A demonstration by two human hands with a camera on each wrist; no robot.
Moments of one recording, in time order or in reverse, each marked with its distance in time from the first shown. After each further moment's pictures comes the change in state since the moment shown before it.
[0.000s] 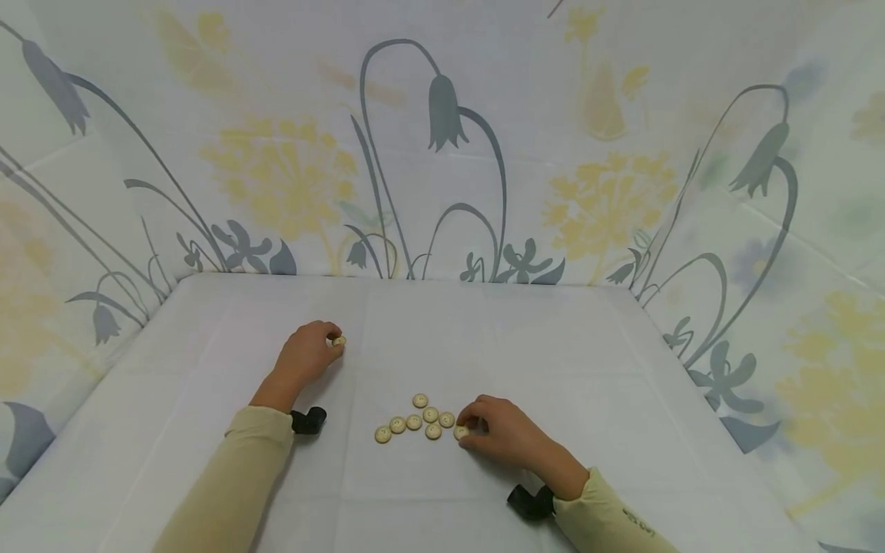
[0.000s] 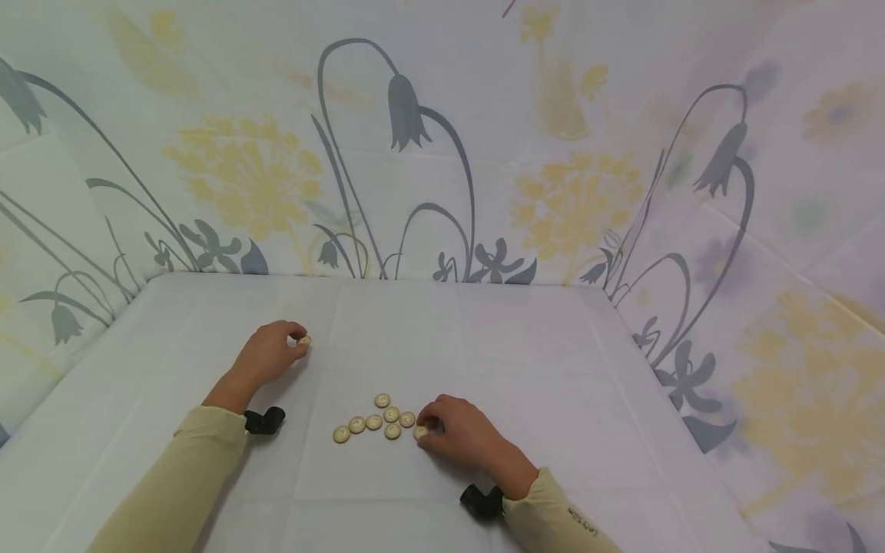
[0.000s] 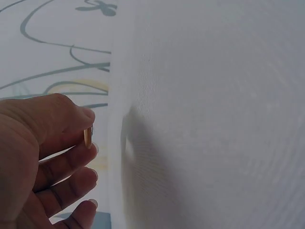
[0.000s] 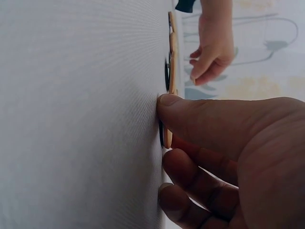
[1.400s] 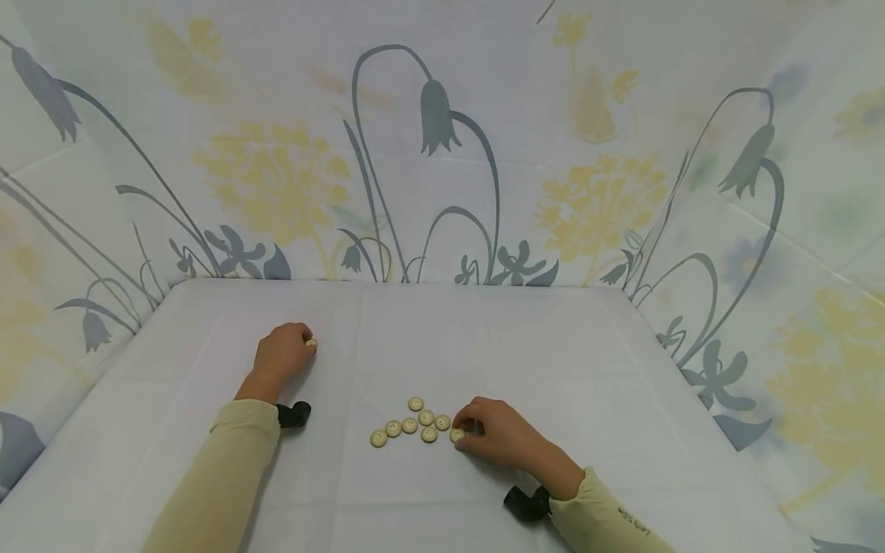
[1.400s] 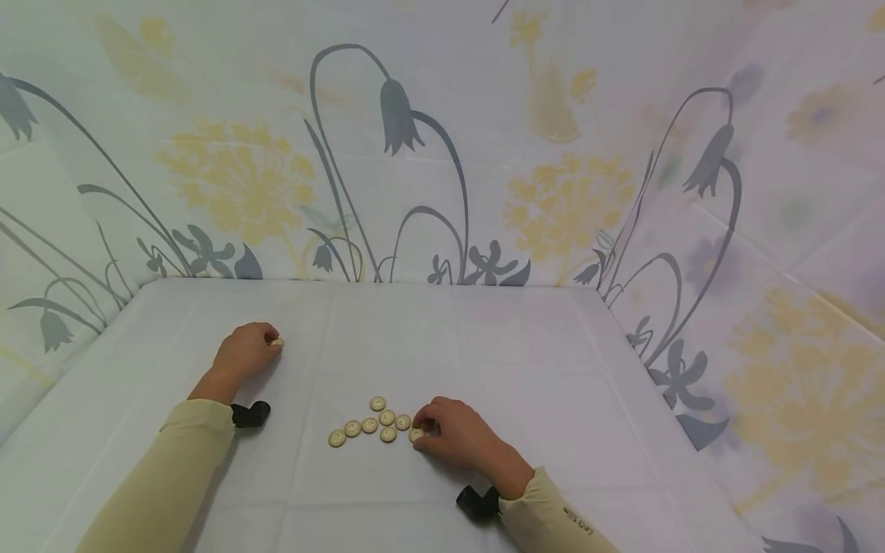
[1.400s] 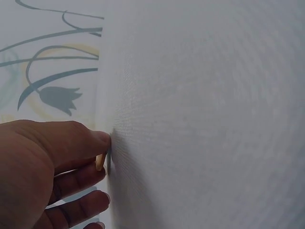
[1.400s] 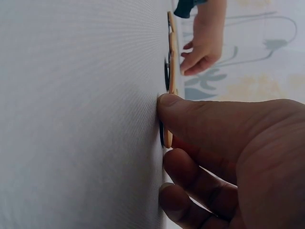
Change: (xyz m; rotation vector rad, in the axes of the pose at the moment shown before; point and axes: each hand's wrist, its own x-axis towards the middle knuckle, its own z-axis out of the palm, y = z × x) left_hand 0.014 -0.032 -0.009 0.113 0.013 -0.055; right_hand 0.000 0.003 0.000 0.018 -0.014 0.020
